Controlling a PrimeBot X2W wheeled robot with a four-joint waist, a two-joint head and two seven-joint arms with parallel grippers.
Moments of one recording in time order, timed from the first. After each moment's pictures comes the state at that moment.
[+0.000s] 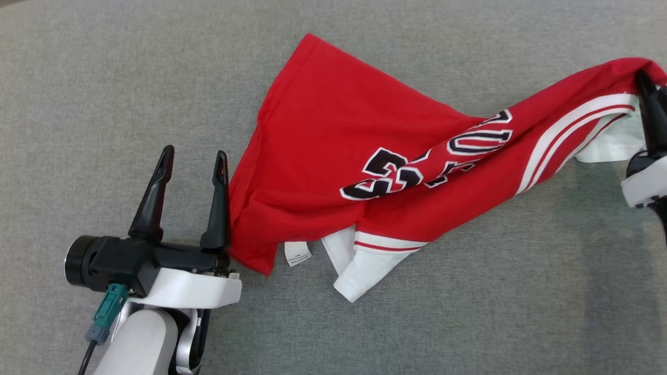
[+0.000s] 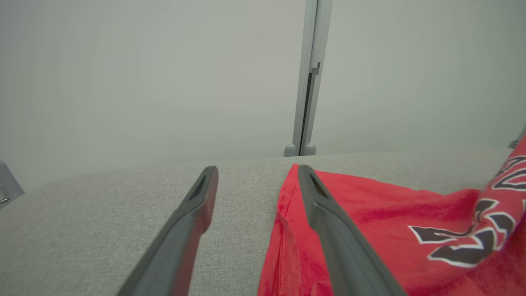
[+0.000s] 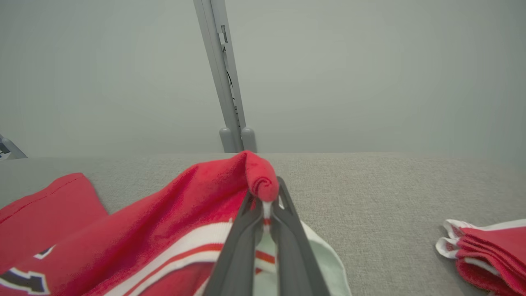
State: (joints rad) left arm -0.22 0.21 -0.30 -0.04 -0.31 0.17 -0.26; right arm -0.48 -0.38 0.04 0.19 0.44 0.13 0.13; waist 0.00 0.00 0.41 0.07
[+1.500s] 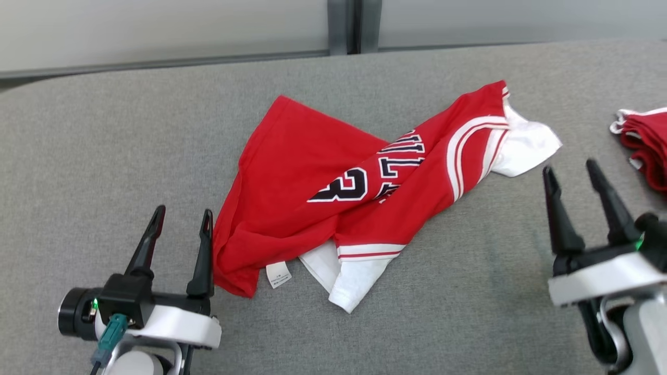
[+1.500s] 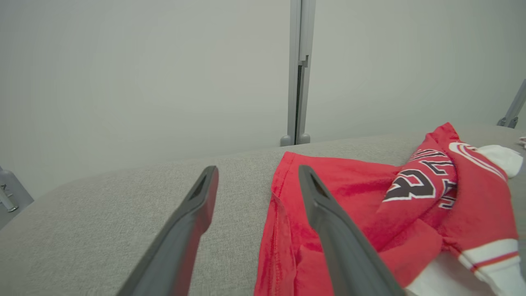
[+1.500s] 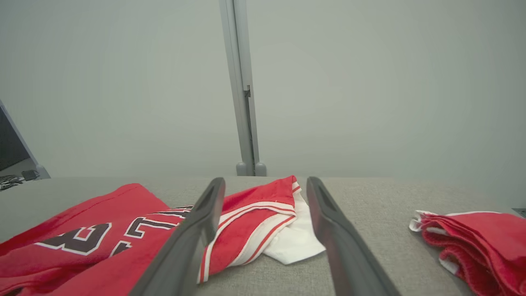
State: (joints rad) left arm -0.12 0.17 -0.19 0.09 -0.20 0.07 -0.25; right arm -0.28 -0.29 0.15 0.21 0.36 0.13 -0.19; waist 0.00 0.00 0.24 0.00
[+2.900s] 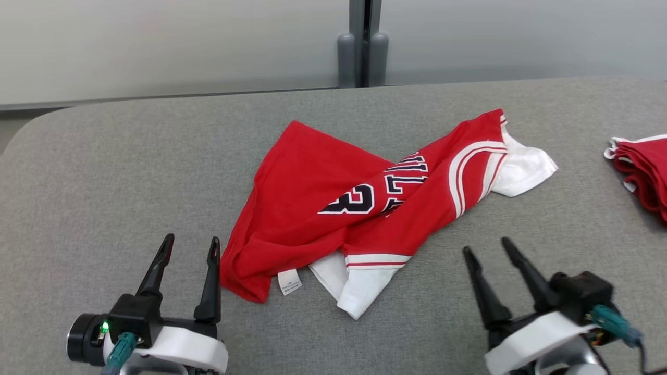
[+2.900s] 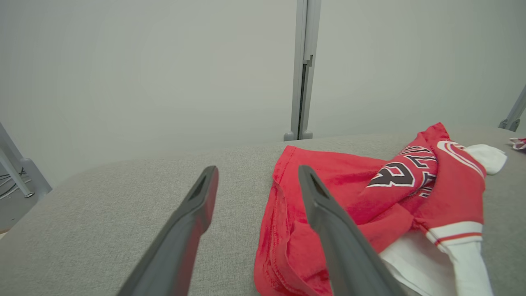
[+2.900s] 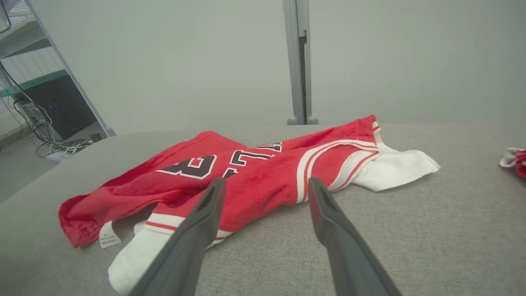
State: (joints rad) left arm -0.01 0.19 -0.22 0.04 -0.24 0.11 -0.19; right arm -0.02 -0.14 0.23 0.03 0.29 0.13 0.01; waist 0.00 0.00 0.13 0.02
